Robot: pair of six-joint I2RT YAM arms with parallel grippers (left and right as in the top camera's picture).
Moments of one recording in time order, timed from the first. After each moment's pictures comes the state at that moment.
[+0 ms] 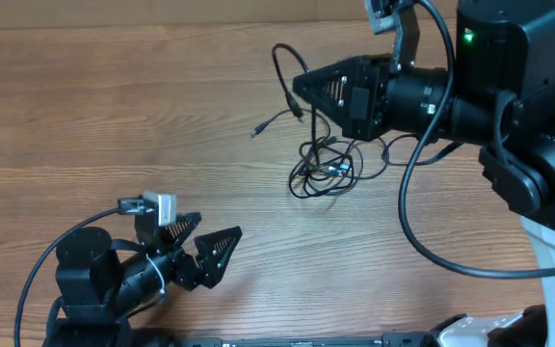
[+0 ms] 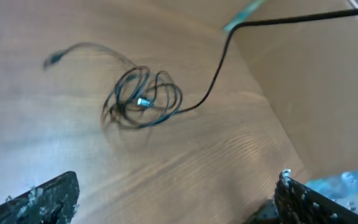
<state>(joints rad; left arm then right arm) 0.00 0.52 0.76 -0.76 0.75 -0.32 0.51 1.55 2.30 -1.18 -0.61 0.56</state>
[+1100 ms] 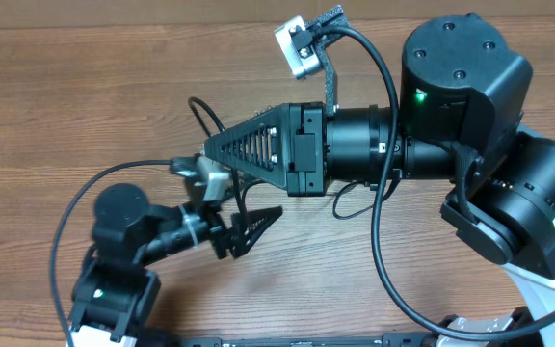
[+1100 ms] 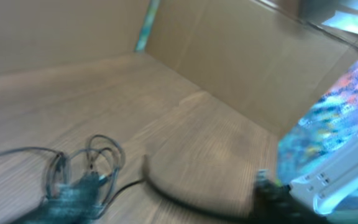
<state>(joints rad) -0.28 0.78 0.73 -0.18 0.85 -0.24 0.78 1.55 2.30 -0.96 -0.71 0.88</state>
